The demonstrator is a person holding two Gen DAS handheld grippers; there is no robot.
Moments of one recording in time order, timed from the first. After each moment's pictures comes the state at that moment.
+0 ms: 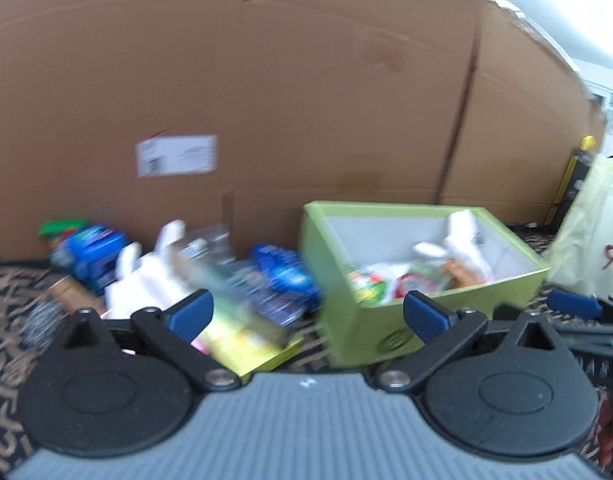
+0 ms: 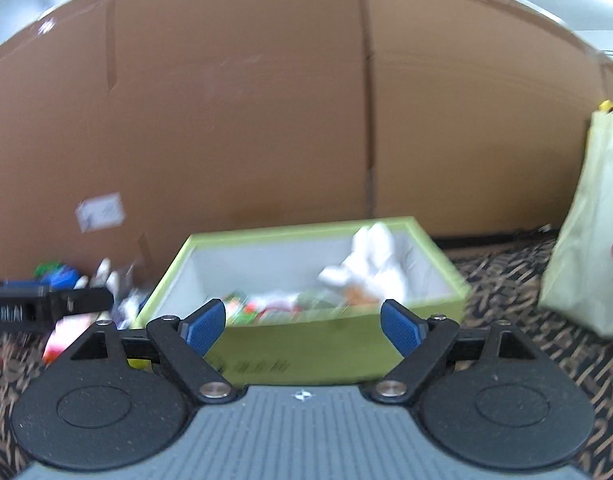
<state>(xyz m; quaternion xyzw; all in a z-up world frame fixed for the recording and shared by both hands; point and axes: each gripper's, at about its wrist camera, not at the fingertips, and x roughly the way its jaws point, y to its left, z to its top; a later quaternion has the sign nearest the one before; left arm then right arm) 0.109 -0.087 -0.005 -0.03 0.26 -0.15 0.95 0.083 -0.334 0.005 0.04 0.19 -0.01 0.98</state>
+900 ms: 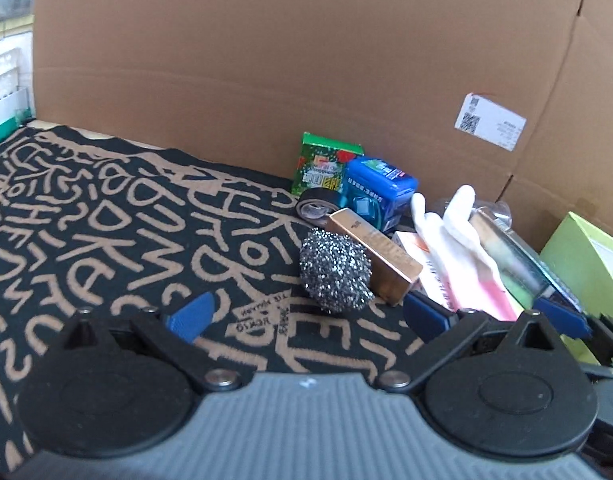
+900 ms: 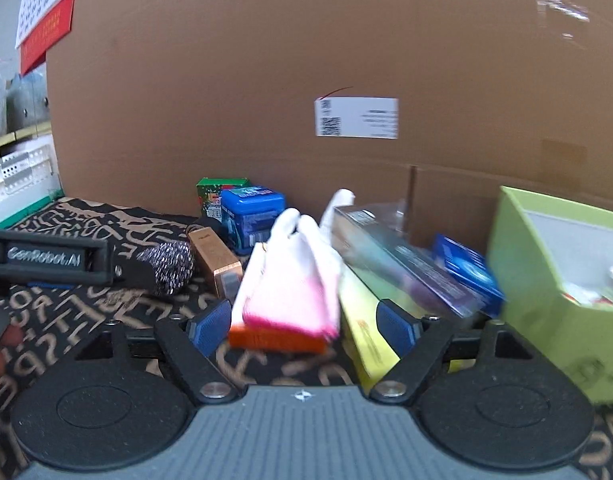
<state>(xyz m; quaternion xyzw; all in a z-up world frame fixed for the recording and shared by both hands) 0.145 0.106 -0.061 -0.13 0.33 0.03 0.93 0.164 -0.123 -0.046 -0.04 0.22 0.19 0.96</state>
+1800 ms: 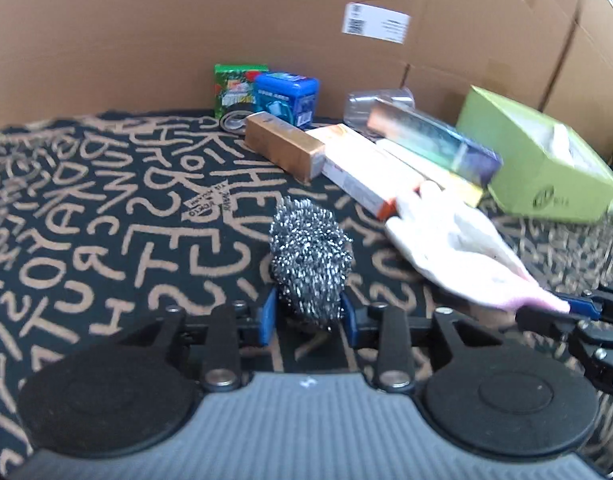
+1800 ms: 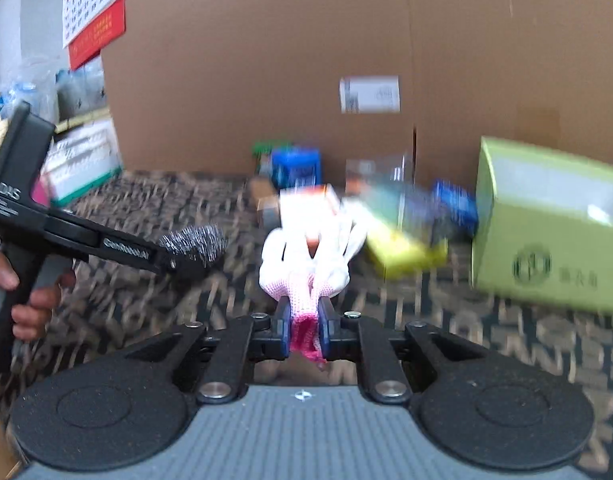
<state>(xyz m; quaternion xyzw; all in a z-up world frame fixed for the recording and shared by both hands) 0.069 0.079 -0.068 -0.02 0.39 -0.09 0.92 0.065 -0.200 -0.034 -0.03 0.28 0.27 0.92</state>
